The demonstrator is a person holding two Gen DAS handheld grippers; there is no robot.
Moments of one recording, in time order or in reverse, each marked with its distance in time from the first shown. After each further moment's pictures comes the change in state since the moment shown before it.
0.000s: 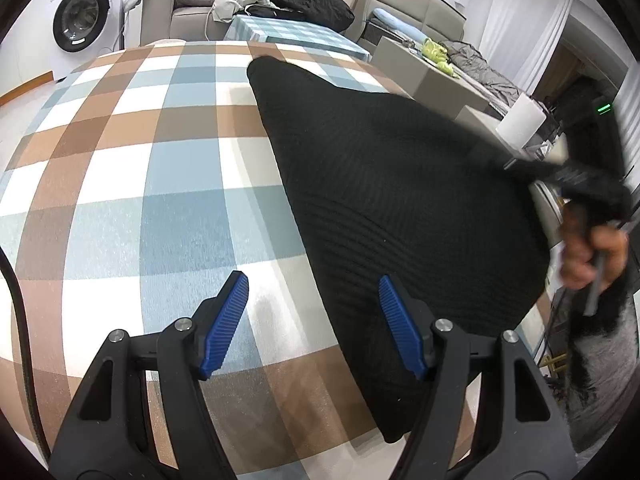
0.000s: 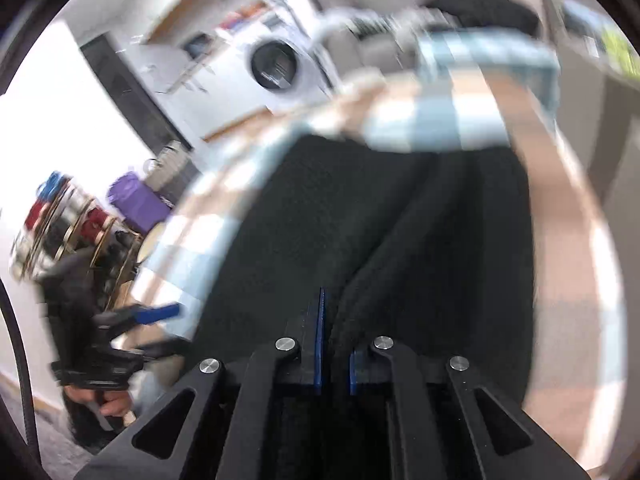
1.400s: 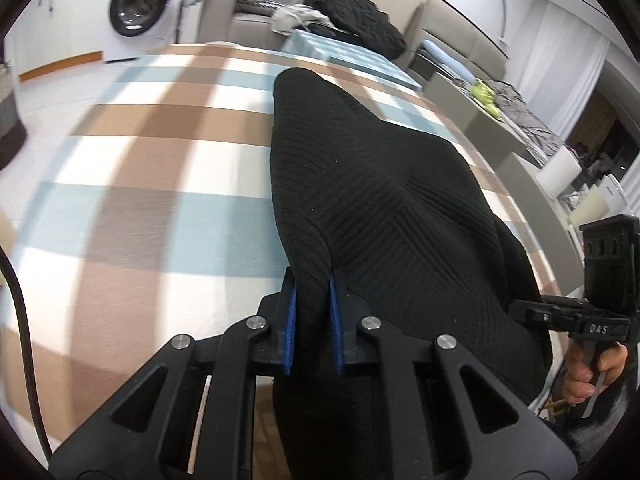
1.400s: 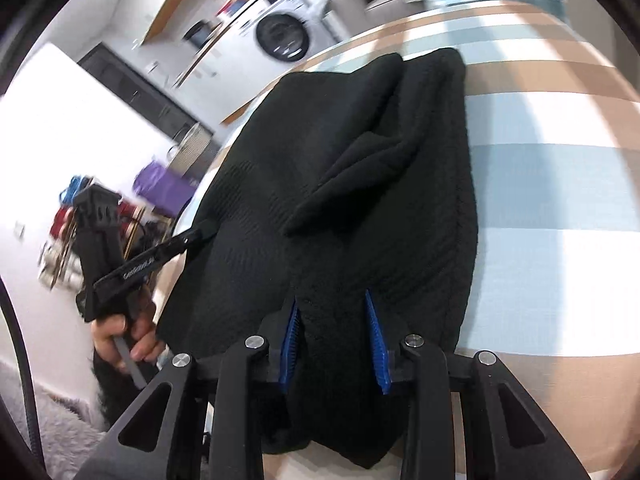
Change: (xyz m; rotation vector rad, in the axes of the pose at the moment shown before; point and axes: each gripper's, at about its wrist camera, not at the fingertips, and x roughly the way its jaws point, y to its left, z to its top) left arm -0.017 0.078 0.000 -0.153 -0.084 0.113; right arm 0.051 0.047 -0.078 0.147 0.164 0.150
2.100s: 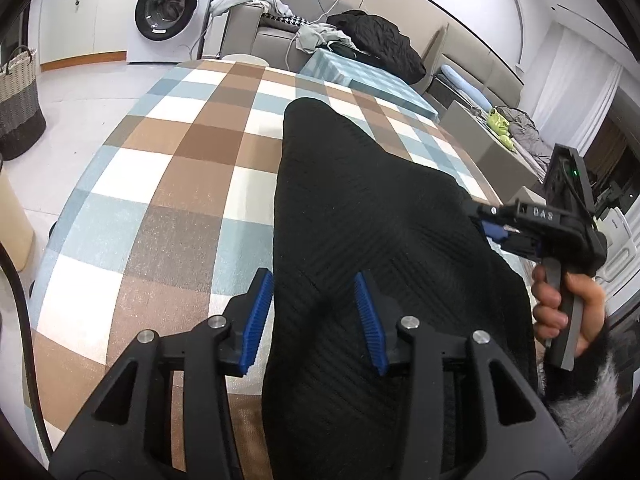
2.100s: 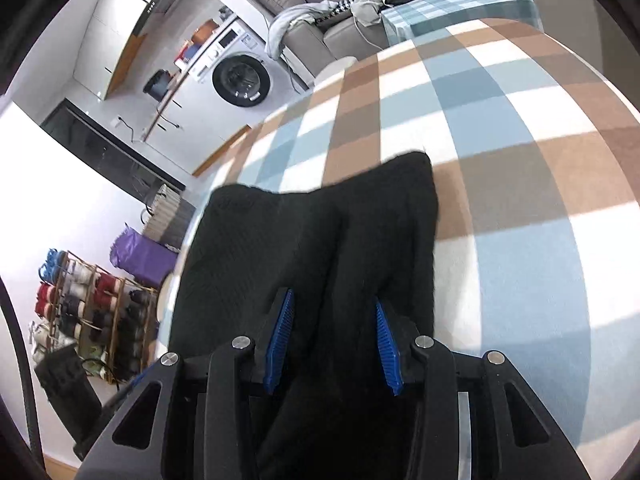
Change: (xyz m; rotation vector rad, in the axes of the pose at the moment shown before) left arm -0.019 0.021 0.015 -0.068 -0.062 0.026; right arm 0.036 -0.031 0.130 0.176 -0.150 -0.068
